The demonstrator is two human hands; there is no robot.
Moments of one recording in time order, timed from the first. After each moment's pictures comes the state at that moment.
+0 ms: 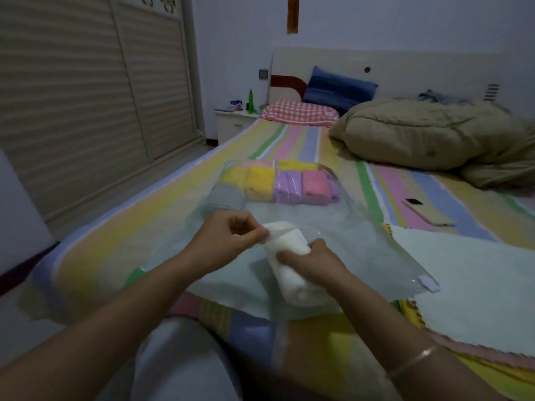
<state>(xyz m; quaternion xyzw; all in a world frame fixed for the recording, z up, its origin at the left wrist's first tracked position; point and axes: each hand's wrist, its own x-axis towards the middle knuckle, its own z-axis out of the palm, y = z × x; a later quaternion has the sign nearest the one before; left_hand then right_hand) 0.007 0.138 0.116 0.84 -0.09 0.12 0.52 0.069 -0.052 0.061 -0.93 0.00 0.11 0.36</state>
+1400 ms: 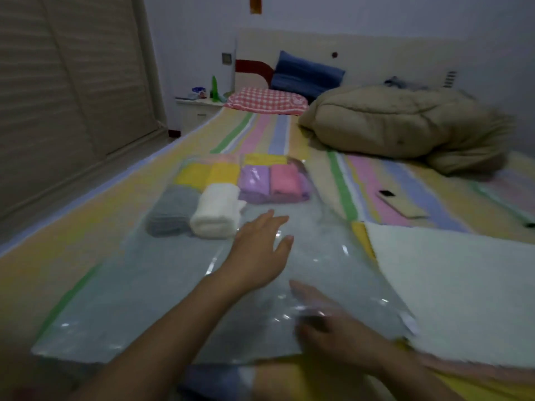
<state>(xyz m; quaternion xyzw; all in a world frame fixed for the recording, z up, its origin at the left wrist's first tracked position) 0.107 0.045 0.068 0.94 -0.13 0.10 0.31 0.056 -0.137 0.014 -0.88 -0.27 0.09 0.37</state>
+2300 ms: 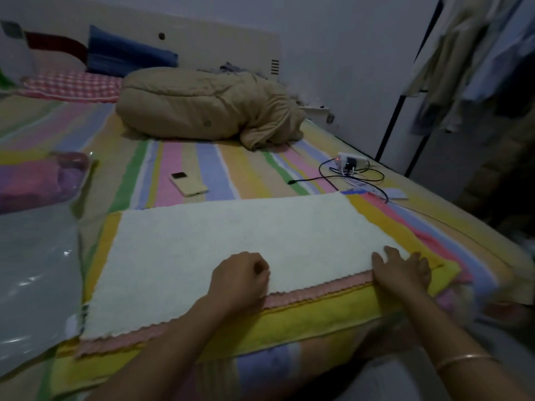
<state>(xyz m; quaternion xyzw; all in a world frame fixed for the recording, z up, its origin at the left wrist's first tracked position) 0.055 -0.383 0.012 0.92 -0.27 -0.01 0.29 -0.034 -0.685 0.012 -0.87 0.46 -0.03 0.16</state>
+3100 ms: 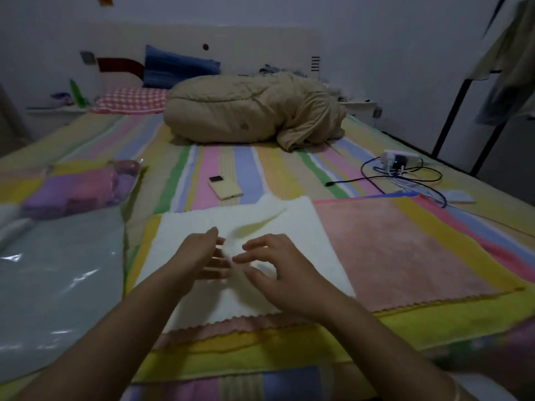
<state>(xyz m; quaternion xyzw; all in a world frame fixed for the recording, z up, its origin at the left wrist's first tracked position) 0.089 -0.311 0.072 0.76 0.12 -0.16 0.62 0.015 -0.473 0.068 -0.92 -0.18 -0.10 0.33</state>
